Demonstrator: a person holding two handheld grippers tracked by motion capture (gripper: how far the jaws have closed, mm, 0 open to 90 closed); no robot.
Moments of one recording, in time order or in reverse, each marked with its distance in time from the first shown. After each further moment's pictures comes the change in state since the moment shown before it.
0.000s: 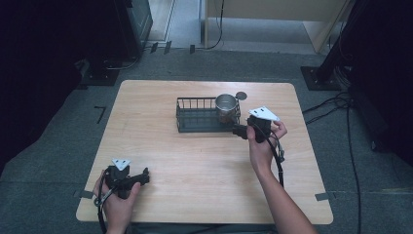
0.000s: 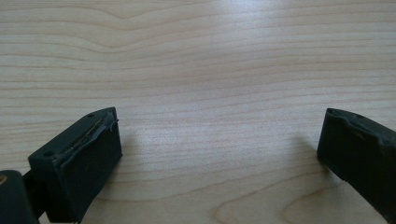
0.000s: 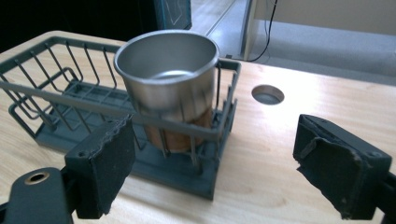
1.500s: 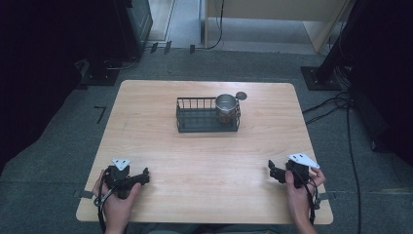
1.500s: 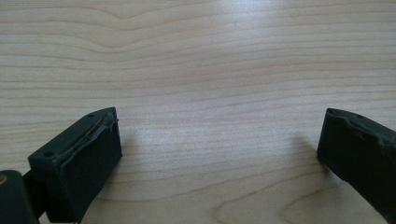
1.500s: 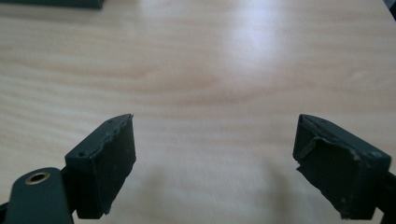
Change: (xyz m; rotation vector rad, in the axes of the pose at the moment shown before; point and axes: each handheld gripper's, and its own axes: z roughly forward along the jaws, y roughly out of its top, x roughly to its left) left arm 0.000 0.000 0.000 0.000 0.000 0.000; right arm -0.079 -0.134 -0.090 0.193 -0.135 0.080
